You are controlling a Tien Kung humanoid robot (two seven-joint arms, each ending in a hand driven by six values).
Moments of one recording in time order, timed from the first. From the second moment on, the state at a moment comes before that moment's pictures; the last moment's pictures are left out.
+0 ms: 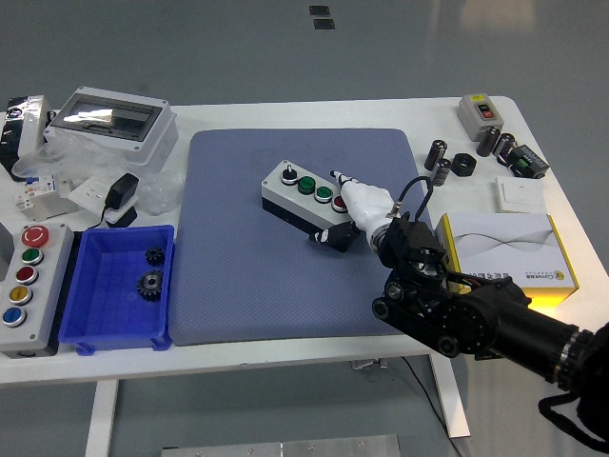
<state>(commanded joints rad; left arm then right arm) 0.02 0.10 -1.45 -0.18 1.10 0.09 0.31 0.74 -0.09 0.42 0.97 -1.76 -0.31 -0.50</state>
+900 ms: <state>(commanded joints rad) 0.03 0.09 -1.44 -0.18 1.09 0.09 0.30 0.72 -0.44 0.37 1.34 -1.68 -0.34 -0.11</state>
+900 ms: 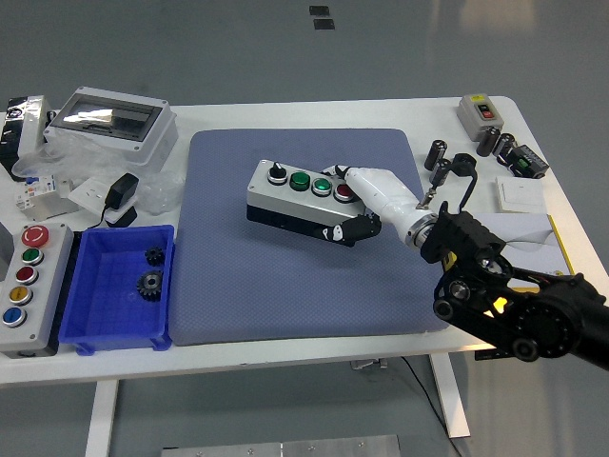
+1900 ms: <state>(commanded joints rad) 0.03 0.09 -1.46 -0.18 1.12 0.08 0.31 0.67 -0.50 0.28 1.27 -1.86 -0.31 -0.07</state>
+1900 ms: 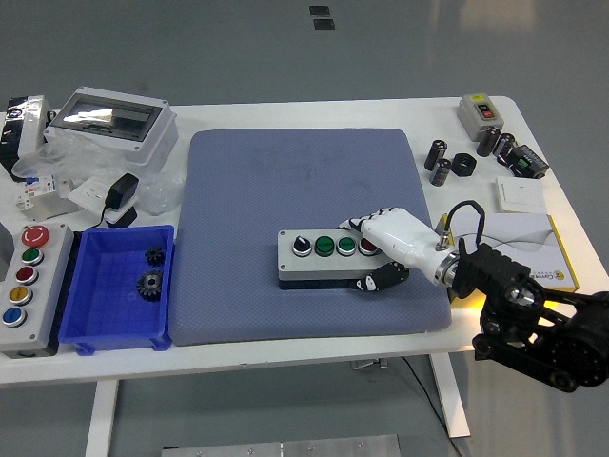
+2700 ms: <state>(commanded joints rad) 0.03 0.08 -1.46 -0.18 1.12 0.08 0.31 0.68 -0.56 0.29 1.35 -1.67 -0.22 -0.04</state>
